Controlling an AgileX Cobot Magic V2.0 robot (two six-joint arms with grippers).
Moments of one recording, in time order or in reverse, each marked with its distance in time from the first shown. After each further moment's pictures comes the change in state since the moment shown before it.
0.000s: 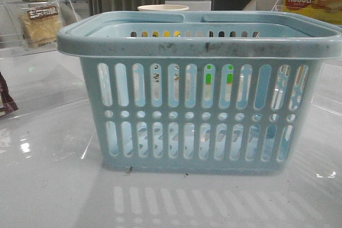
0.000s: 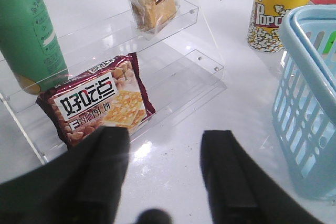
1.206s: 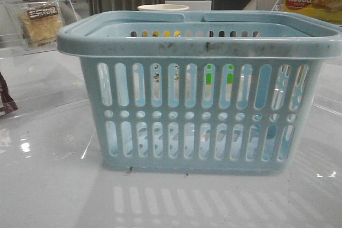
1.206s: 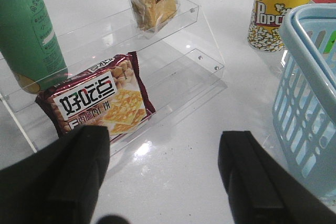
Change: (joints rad) left arm 0.000 0.001 0.000 0.000 0.000 0.000; right arm -0.151 1.006 -0.813 0.188 0.155 -0.110
